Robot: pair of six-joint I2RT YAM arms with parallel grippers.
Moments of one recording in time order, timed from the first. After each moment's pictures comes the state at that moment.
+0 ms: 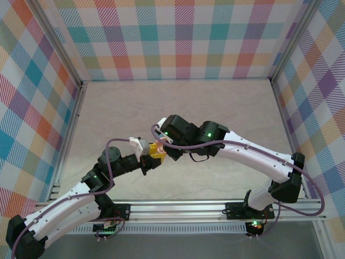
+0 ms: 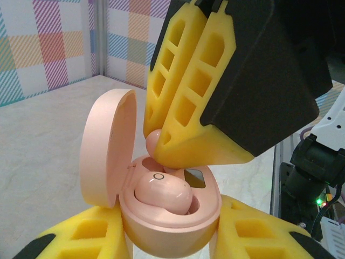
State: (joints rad) left arm -0.76 0.64 0.41 0.16 0.36 -0.10; right arm 1.17 1.51 1.63 -1.07 0.19 0.21
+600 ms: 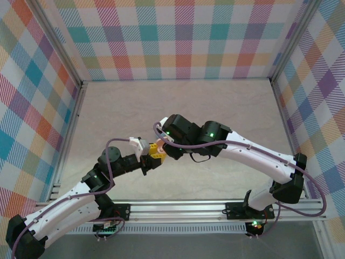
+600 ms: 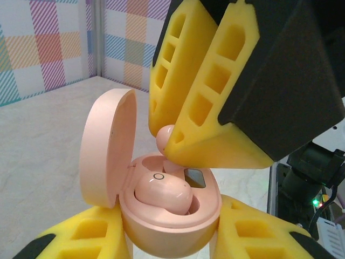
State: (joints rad) left arm -0.76 0.65 0.41 0.16 0.37 -0.11; right arm 1.17 1.49 1.63 -1.07 0.16 0.27
